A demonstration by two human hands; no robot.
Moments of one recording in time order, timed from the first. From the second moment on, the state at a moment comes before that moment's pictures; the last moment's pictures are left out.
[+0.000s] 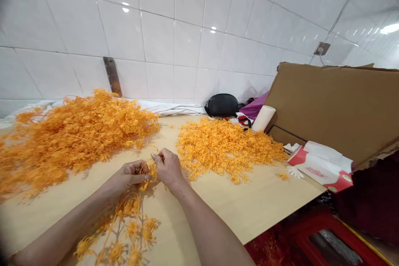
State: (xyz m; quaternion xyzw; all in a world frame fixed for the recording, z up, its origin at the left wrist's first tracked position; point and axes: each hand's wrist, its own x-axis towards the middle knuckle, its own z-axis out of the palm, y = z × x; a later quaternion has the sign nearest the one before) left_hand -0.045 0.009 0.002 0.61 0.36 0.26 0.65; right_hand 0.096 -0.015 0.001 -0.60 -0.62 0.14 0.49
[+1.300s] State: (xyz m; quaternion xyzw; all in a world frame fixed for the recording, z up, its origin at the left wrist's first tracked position) left_hand -0.044 0.016 0.011 0.54 0.39 0.26 0.70; right_hand 0.105 -0.003 -0.007 -0.59 -0.49 0.20 0.61
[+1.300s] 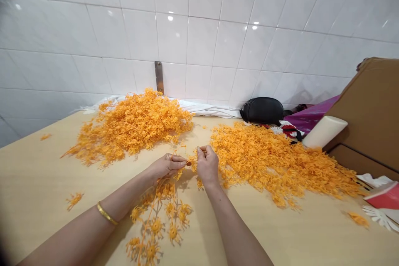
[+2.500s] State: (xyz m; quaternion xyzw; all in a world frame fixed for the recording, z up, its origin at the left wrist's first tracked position) left_hand -0.041 0.007 0.005 0.57 0.40 0.32 0.64; right_hand 0.102 -0.011 -0.005 -0.51 -0.48 0.44 0.56
